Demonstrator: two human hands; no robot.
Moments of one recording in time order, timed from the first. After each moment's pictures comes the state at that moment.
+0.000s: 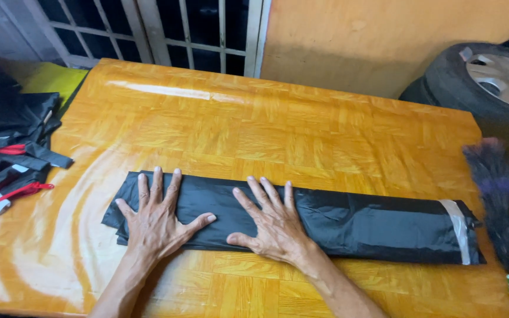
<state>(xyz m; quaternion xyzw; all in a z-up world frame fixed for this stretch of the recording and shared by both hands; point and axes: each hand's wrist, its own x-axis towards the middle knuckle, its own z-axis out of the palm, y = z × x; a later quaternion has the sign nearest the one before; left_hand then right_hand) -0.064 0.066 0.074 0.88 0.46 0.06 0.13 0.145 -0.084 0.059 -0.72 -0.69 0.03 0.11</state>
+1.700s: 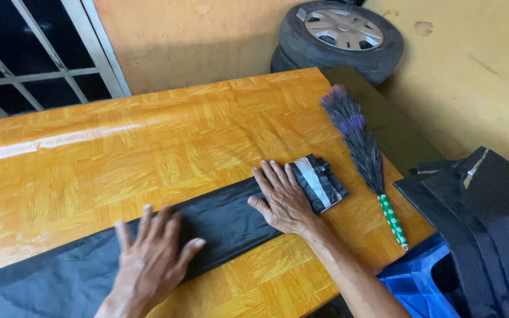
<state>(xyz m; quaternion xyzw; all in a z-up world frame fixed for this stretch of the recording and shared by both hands) 0.095 -0.013 0.030 0.97 0.18 0.13 -0.06 0.327 -0.235 0.018 -0.84 -0.51 -0.15 0.09</state>
